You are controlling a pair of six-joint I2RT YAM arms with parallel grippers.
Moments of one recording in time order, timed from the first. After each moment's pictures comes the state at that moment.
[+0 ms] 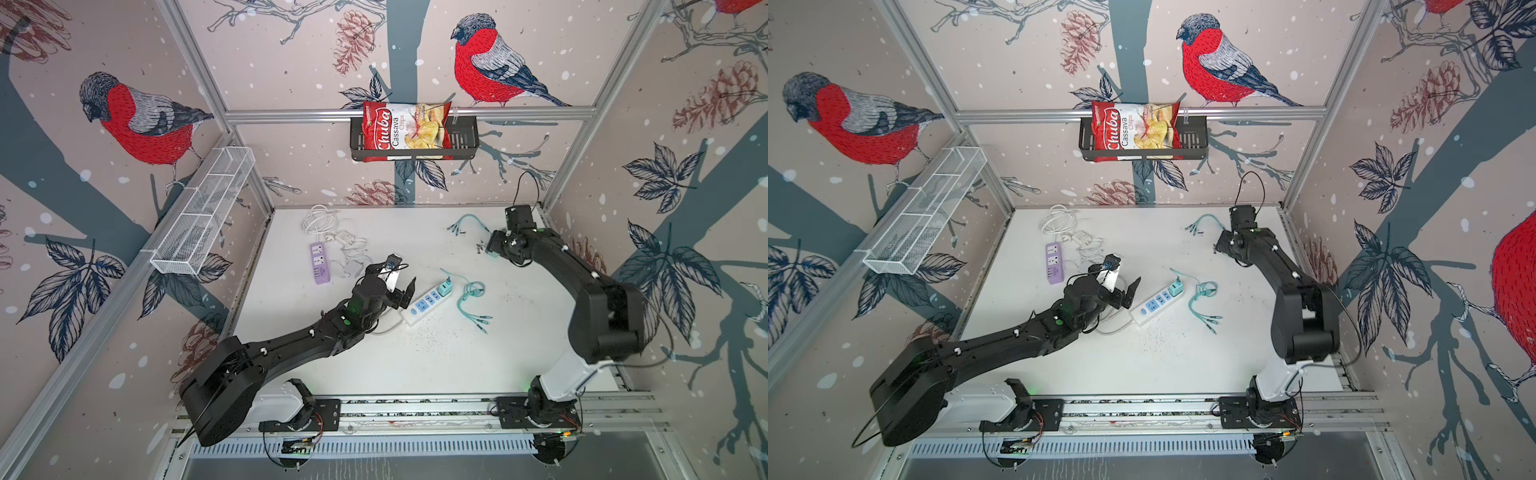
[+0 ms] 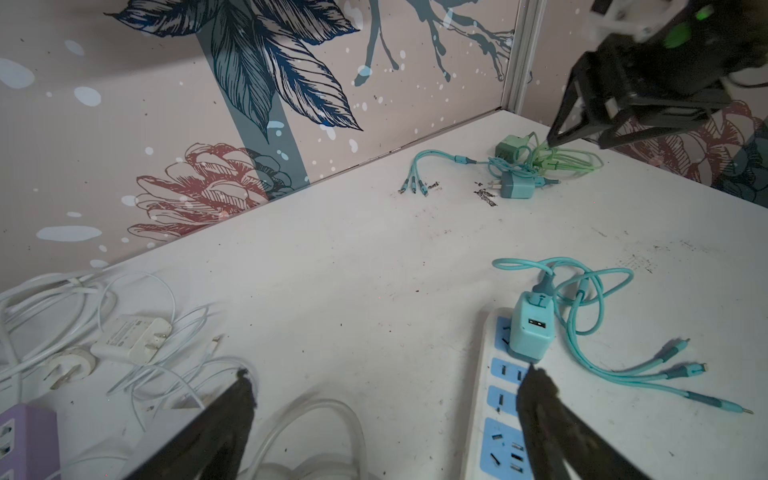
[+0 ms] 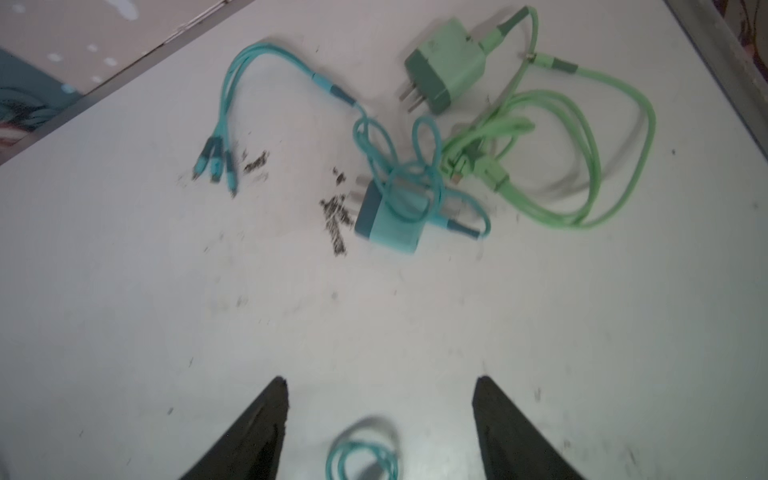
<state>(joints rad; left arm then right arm) -0.81 1.28 0.62 0.37 -0.28 0.00 0.13 1.80 1.39 -0.60 0.10 0.47</state>
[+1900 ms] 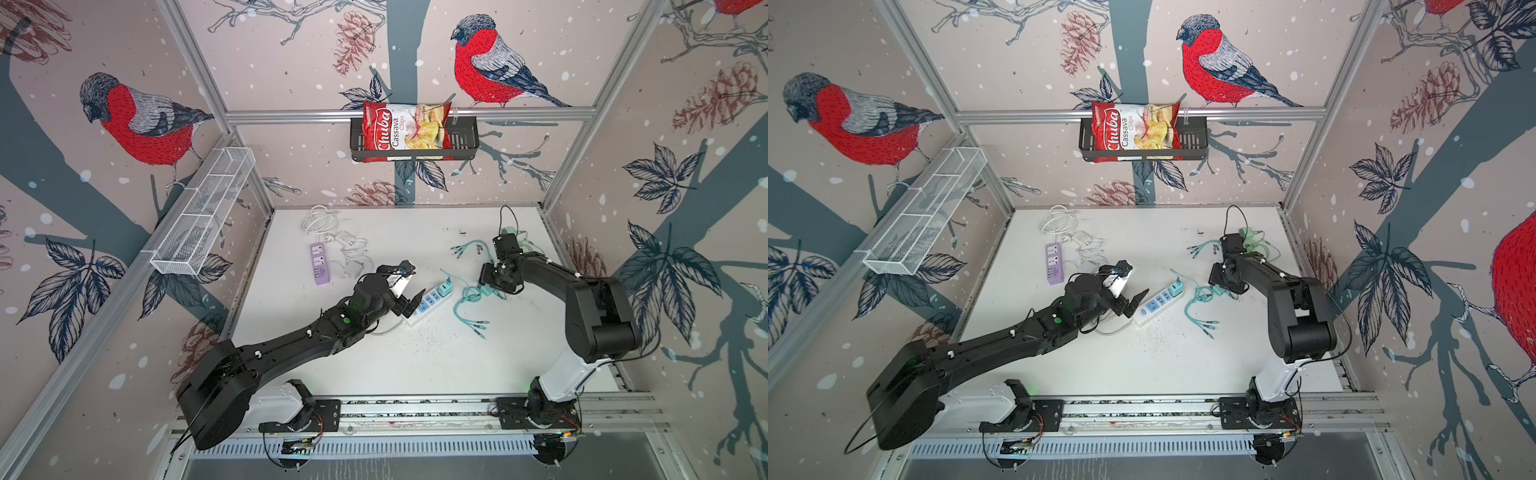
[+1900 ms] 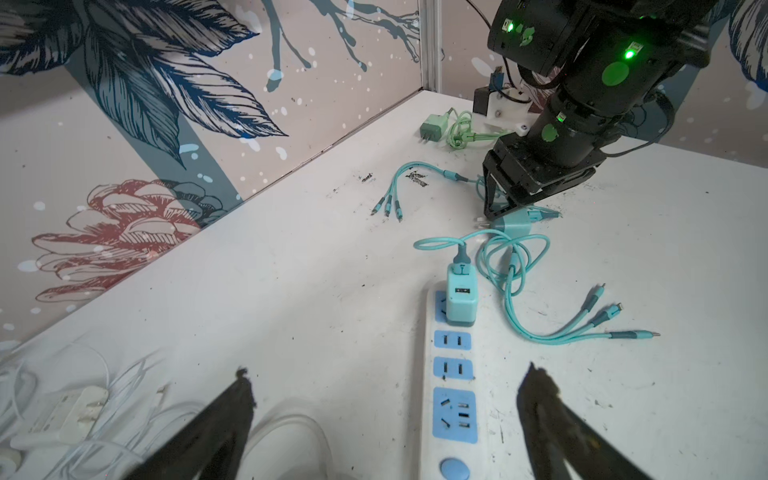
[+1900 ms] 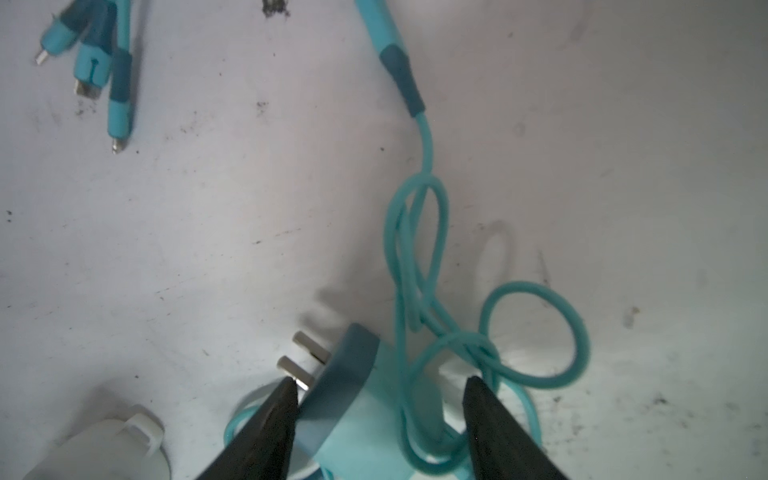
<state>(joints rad) -0.85 1.28 0.69 0.27 -0.09 0.14 0.18 1.70 1.03 -0.52 0.00 0.42</state>
